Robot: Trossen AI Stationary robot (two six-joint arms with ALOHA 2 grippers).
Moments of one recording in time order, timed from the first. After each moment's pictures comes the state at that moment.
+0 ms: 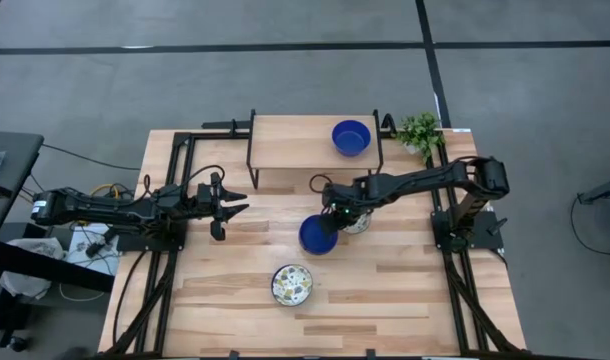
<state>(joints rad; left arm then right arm) 0.03 0.41 0.07 0.55 -0.10 0.02 -0.04 1.70 1.15 -0.65 -0.12 0.98</state>
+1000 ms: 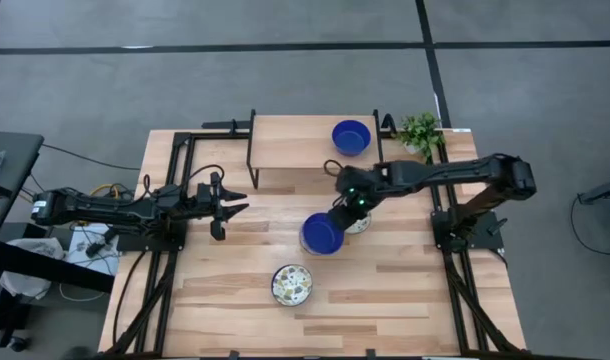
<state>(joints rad) 0.03 0.41 0.07 0.56 -0.10 0.02 -0.06 1.49 1.19 -0.72 -0.28 0.86</state>
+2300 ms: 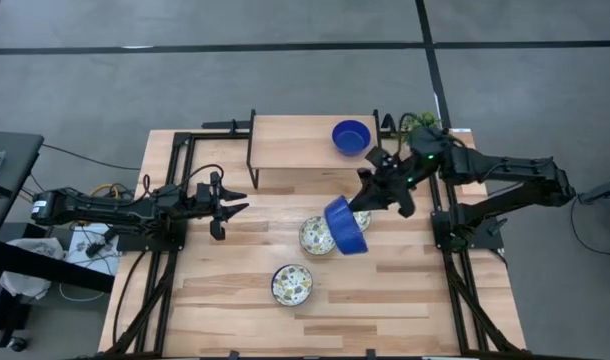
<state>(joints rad) 0.03 0.41 0.07 0.57 -0.10 0.02 -0.07 1.15 1.19 -0.12 -0.64 0.70</state>
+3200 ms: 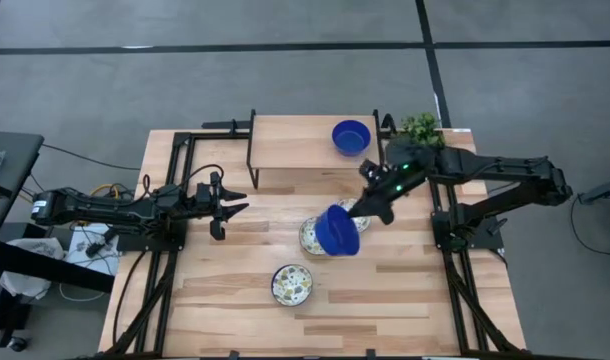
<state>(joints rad) 0.02 0.41 0.07 0.57 -0.10 0.02 -0.07 1.18 1.19 -0.59 -0.47 0.65</state>
